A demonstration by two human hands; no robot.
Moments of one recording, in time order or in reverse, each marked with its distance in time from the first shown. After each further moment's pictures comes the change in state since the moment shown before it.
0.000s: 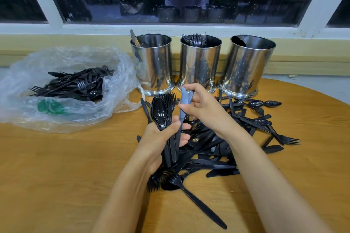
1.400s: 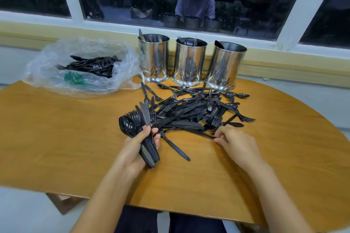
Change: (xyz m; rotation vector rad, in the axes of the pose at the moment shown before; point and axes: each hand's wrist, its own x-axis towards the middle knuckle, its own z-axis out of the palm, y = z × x) left_hand -0.133 -0.039 0.012 -0.519 0.259 -0.124; right_hand -0.193 0.012 -0.056 -1.048 0.076 0.147
